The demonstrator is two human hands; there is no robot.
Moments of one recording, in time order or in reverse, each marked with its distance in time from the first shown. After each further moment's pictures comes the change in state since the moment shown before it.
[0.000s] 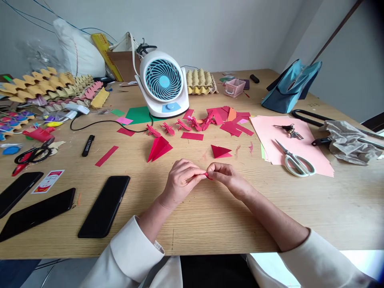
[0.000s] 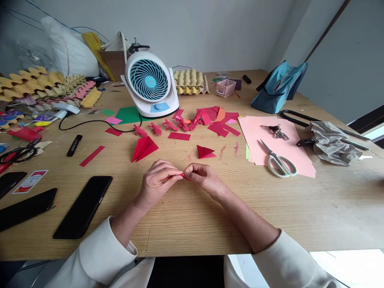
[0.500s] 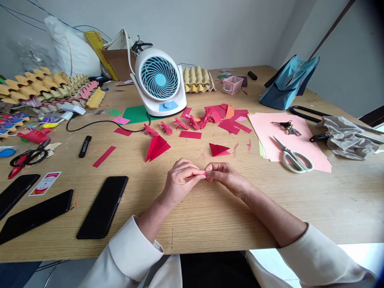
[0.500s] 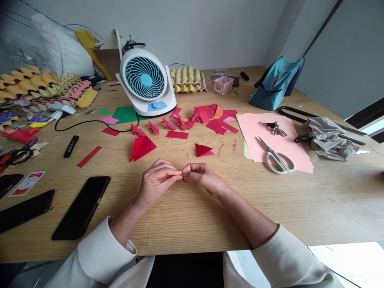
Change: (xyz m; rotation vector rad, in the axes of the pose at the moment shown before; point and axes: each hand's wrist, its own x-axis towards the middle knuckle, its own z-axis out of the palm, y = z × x) left_hand -0.001 0.000 0.004 -0.136 0.008 -0.065; right_hand 0.002 0.004 -0.003 0.078 -0.059 0.074
